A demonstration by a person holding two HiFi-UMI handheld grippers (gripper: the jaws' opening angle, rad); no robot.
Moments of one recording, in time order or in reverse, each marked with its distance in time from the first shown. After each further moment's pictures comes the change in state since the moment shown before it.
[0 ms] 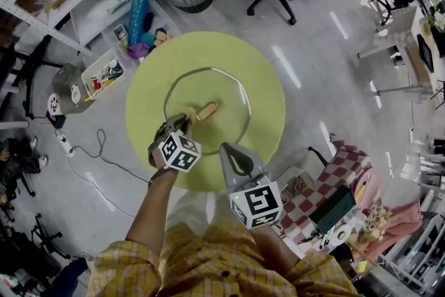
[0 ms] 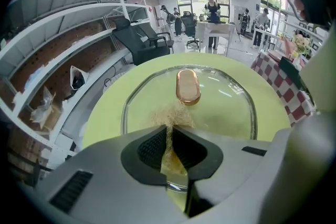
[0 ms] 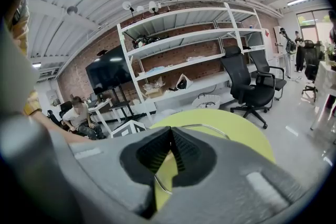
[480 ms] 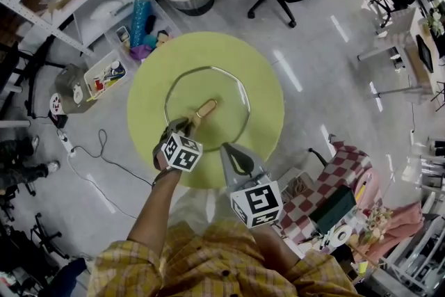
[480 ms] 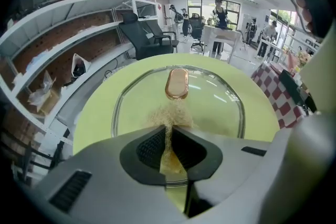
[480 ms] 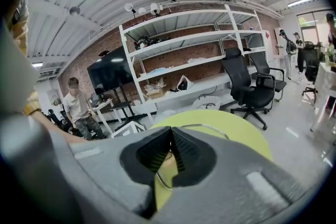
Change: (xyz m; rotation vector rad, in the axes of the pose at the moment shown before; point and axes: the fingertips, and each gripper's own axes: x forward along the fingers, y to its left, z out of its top) left arm -0.010 -0.025 -0.007 -0.118 0.008 -0.043; right arm -0.019 0.006 -0.003 -0.008 -0.013 0.006
